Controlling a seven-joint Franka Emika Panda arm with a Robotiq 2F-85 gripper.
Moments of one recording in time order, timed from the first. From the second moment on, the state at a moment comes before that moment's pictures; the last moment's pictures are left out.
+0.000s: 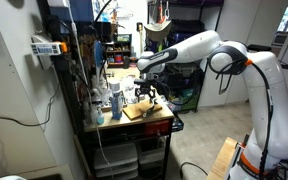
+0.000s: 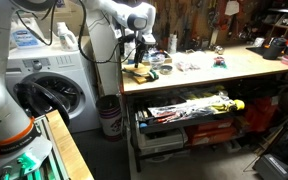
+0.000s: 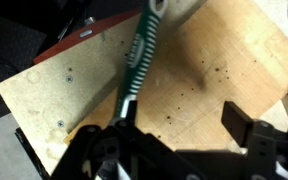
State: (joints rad) arm 0.06 0.46 -0.06 -1.58 0.23 1.92 0.90
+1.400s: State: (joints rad) arm 0.05 0.13 -0.06 -1.79 0.02 1.83 0.25
